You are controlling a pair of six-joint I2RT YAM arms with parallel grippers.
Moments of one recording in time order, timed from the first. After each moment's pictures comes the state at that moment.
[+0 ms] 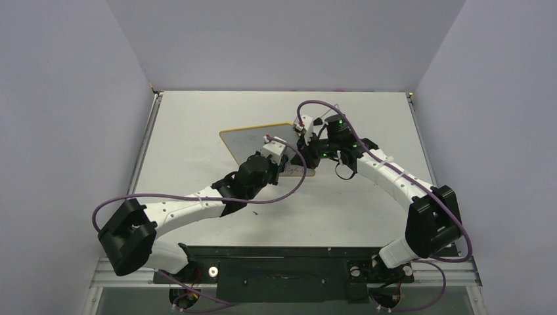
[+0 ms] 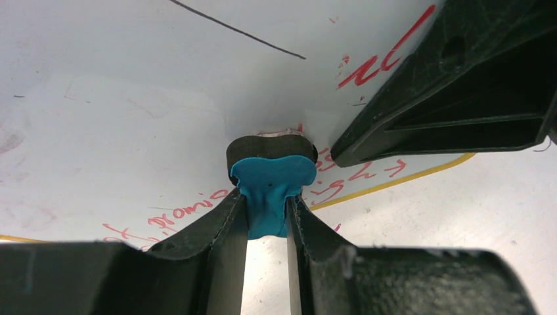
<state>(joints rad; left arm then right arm) -0.91 1.37 0.80 0.24 -0.37 -0.13 0.49 1.50 1.12 -0.31 -0.69 -0.31</state>
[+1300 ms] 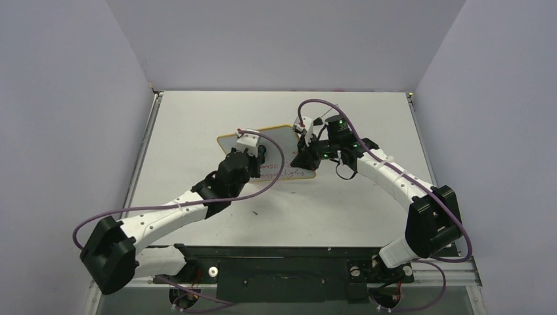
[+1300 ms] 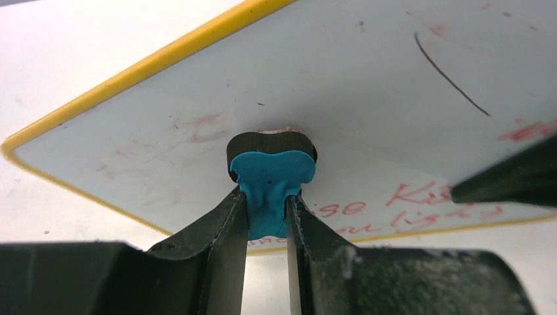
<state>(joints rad) -0.82 1.27 0.79 0.16 -0.53 -0.18 0.48 1.50 1.12 -0.33 -0.72 -0.30</state>
